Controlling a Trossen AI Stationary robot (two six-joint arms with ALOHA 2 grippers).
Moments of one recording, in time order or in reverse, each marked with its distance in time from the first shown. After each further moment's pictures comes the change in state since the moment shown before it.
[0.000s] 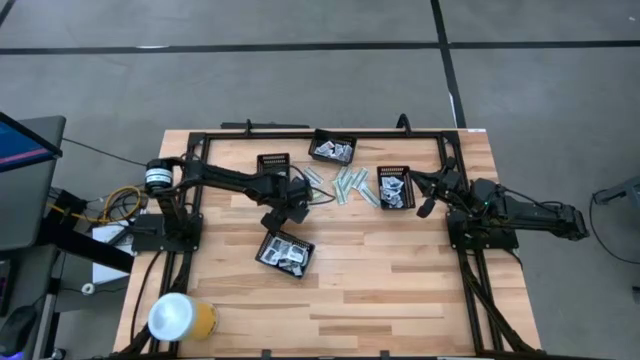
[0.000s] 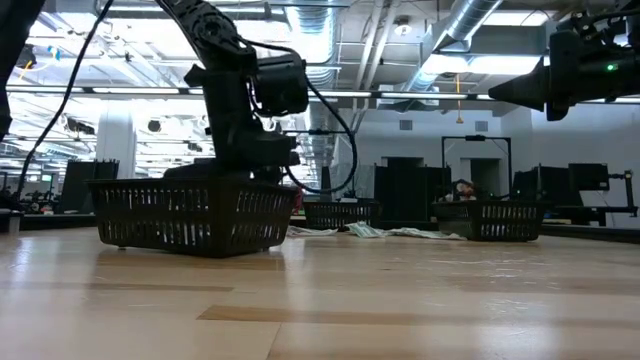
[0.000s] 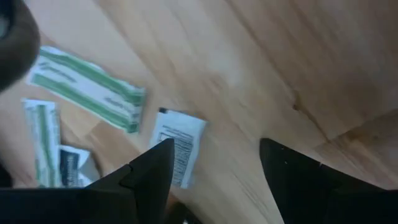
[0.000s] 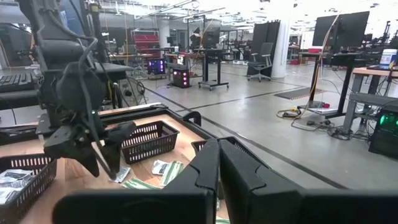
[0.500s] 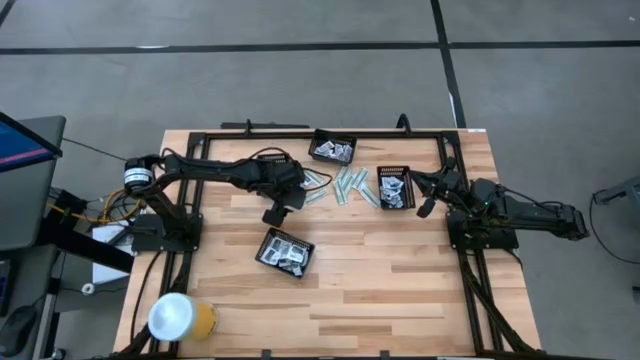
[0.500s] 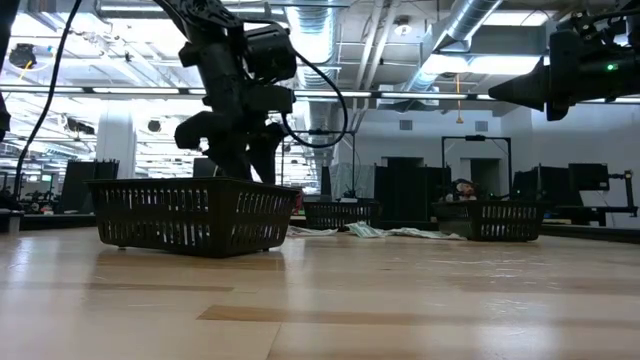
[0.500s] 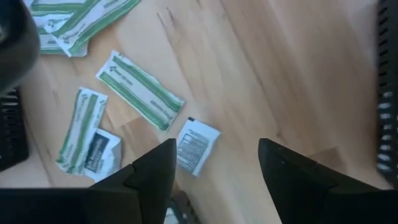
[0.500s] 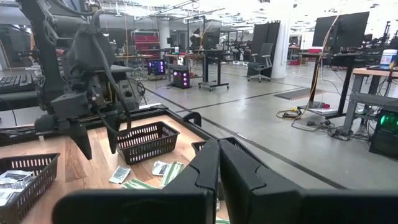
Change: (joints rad) left arm 0.076 -0.159 -0.001 -0.017 0.205 -0.188; right arm 0.000 0.000 0.000 0.003 0.000 0.000
